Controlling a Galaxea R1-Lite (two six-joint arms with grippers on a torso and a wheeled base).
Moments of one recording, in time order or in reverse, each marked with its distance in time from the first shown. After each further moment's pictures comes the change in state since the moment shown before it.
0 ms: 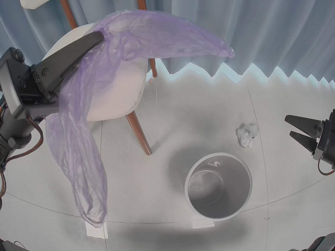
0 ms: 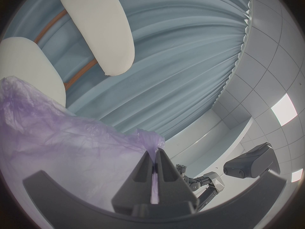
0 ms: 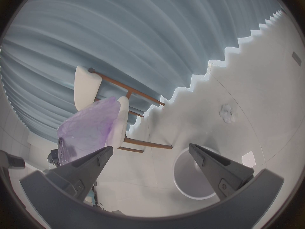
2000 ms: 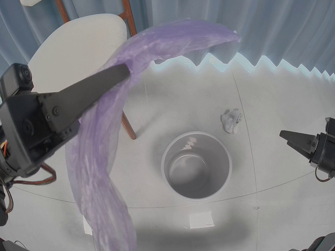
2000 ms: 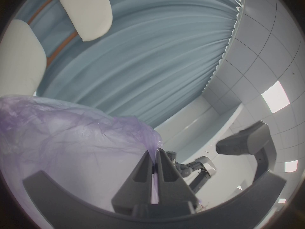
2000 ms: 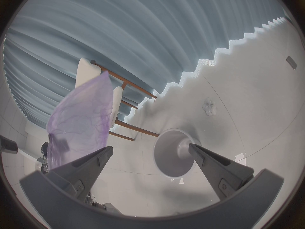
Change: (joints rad) left arm -0.108 0.010 0.062 -0.011 -0.059 0.097; right arm 0.023 0.001 0.056 -0.004 -0.013 -0.081
